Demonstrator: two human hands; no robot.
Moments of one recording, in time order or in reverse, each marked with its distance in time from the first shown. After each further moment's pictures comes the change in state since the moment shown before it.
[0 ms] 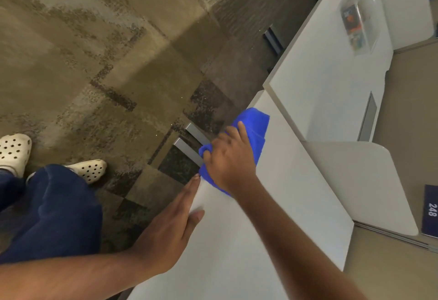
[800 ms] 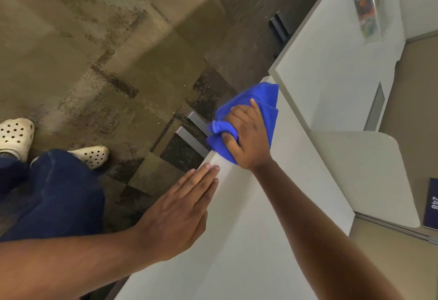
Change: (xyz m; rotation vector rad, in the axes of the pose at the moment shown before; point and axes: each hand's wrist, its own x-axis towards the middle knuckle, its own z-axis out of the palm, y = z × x) left_hand 0.001 -0.001 0.005 0.825 0.103 0.412; right_hand 0.017 0.064 0.042 0.407 0.415 -0.247
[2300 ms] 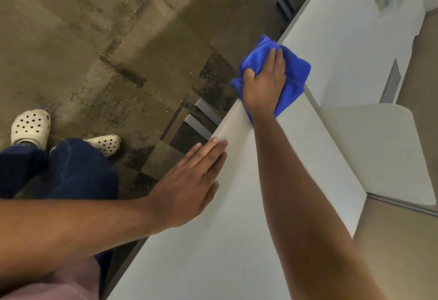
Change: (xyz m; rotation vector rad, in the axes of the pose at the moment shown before) left_hand 0.000 0.000 -0.009 -0.057 -0.111 -0.035; right_hand 0.056 -0.013 -0.006 -0.034 0.120 0.828
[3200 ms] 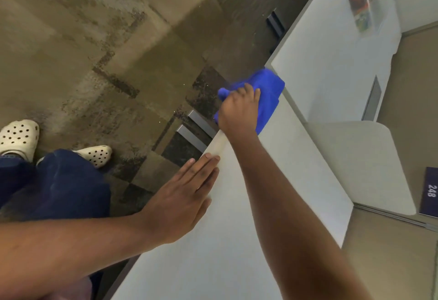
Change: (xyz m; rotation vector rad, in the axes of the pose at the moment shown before) left_hand 0.001 -0.003 0.001 0.071 0.041 -0.004; right_hand -0.021 -0.027 0.000 -0.734 -0.262 -0.292
